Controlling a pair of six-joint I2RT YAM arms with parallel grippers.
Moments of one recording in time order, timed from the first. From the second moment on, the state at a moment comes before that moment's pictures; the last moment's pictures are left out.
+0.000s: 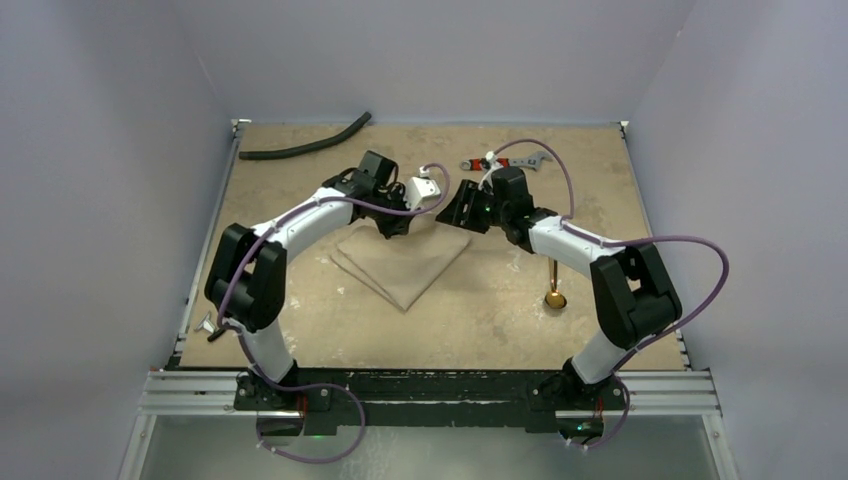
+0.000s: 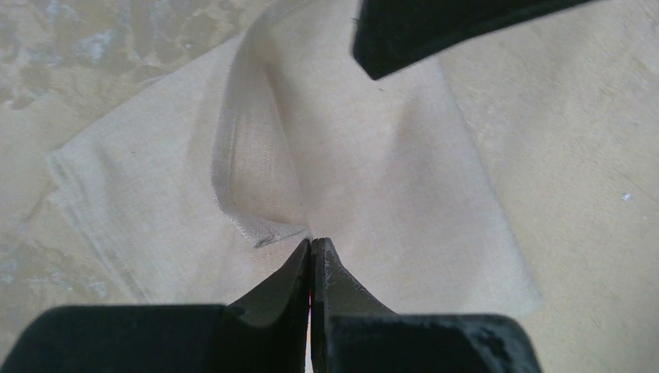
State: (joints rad) left arm -0.49 1.79 1.34 -0.52 0.41 0.54; right arm 0.44 1.65 0.99 0.08 -0.36 0.69
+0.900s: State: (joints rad) left arm -0.66 1.63 1.10 -0.61 0.43 0.59; right arm 0.43 1.64 0.96 -0.07 -0.25 0.72
